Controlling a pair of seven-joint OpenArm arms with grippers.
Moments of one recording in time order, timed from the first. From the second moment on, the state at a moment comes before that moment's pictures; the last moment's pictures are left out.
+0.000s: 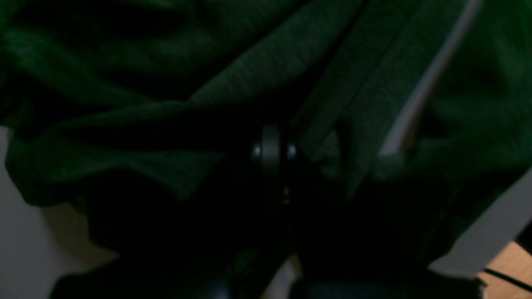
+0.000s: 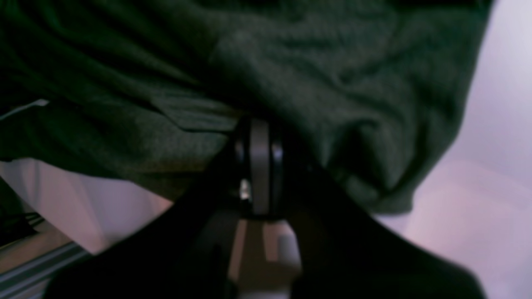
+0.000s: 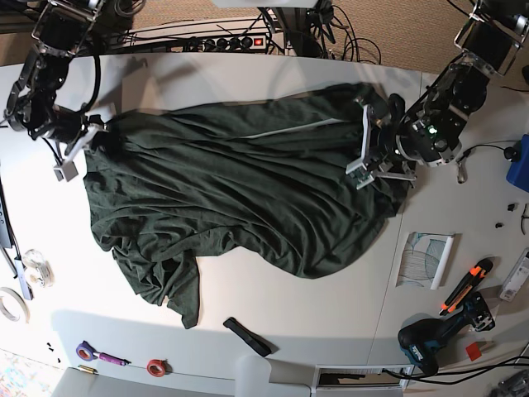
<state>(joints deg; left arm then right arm) -4.0 -32.2 28.3 99.8 -25.8 -24.7 55.2 -3.5 26.3 31.9 76.5 51.3 37.2 -75.6</state>
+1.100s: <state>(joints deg) -23.8 -14.1 28.3 79.3 -21.9 -21.5 38.8 12.2 17.7 30.3 76.1 37.3 37.0 -66.8</state>
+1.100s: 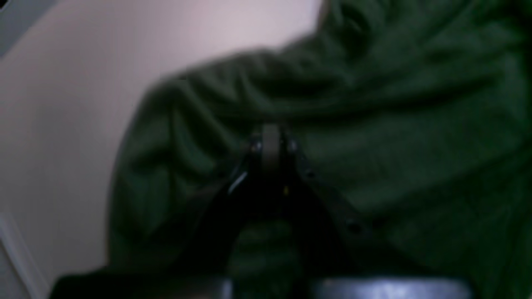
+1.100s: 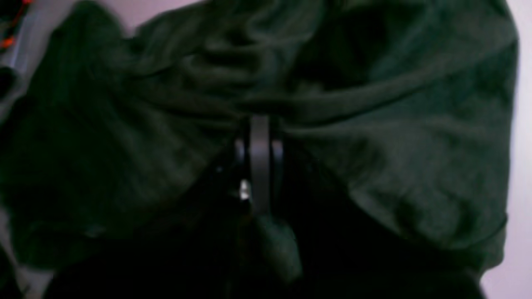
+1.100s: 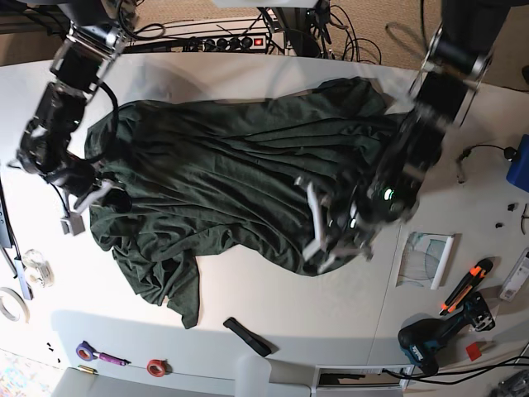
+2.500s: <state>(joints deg) -40.7 -9.8 28.1 39.6 -16.3 -16.0 31.6 27.9 17.0 15.9 71.0 19.7 23.4 -44.6</state>
